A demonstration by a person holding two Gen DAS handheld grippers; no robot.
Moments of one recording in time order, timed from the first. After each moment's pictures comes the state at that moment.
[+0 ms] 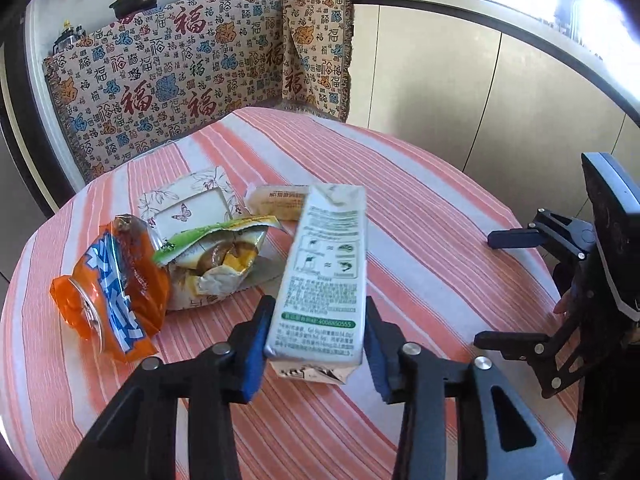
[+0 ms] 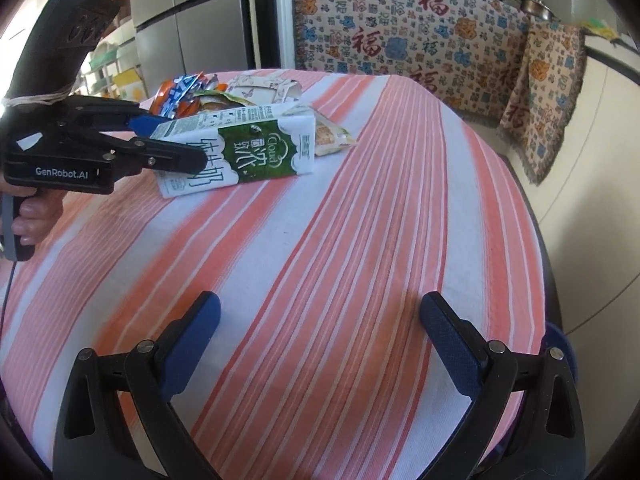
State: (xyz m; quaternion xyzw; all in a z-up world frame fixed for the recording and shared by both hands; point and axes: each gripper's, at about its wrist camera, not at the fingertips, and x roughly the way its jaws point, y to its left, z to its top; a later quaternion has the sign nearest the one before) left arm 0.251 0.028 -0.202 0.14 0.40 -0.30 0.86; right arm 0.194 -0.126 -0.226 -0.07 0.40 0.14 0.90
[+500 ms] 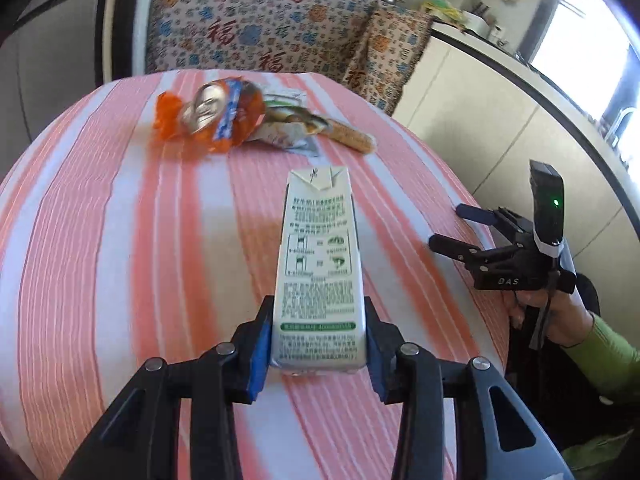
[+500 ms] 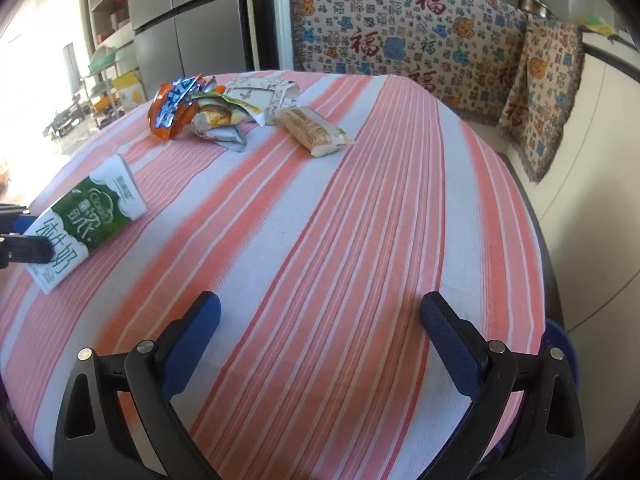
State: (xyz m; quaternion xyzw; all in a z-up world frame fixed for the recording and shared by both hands) left arm 0.137 0.125 -0.199 -0.06 0.46 -0.22 0.86; right arm 0.195 -0.126 -0.226 -0.07 0.40 0.13 0.90
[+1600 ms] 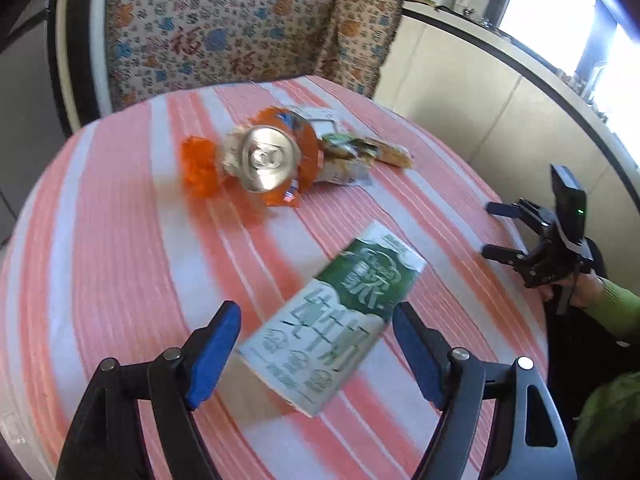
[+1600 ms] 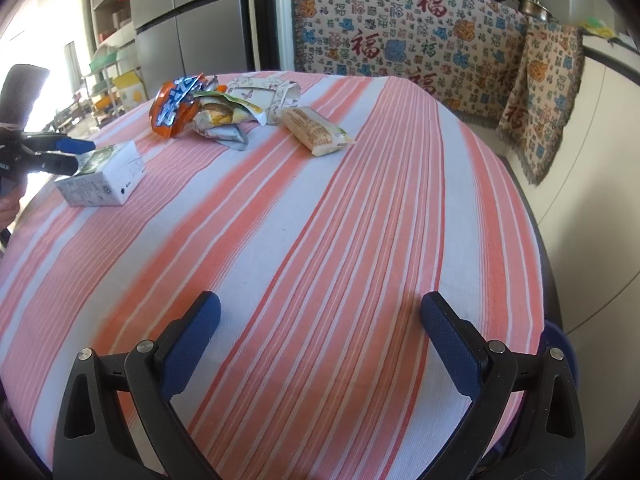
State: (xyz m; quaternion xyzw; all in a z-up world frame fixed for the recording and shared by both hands) left arm 0.223 0.172 -0.182 0.03 0.46 -0.33 0.82; right arm 0.193 -0.123 -0.226 -0.07 0.40 0.13 0.91
